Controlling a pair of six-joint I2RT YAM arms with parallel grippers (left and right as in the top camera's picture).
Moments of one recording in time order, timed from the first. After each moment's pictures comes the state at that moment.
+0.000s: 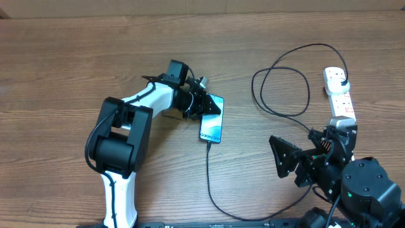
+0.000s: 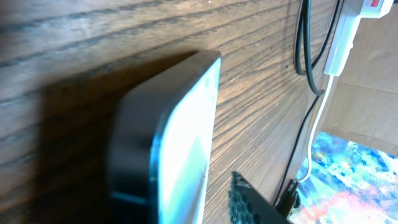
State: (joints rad) left arm -0.32 2.18 1.33 -0.46 0.83 -0.41; right arm 0.68 0.62 1.12 -1.01 0.22 0.51
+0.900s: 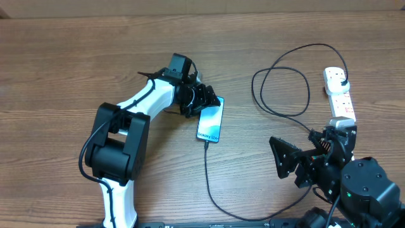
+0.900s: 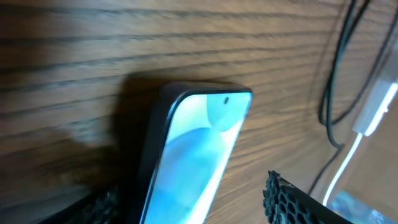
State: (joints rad) left arm -0.34 2.12 1.37 -0.54 0.59 -0.62; right arm 0.68 0.62 1.12 -1.02 0.22 0.51
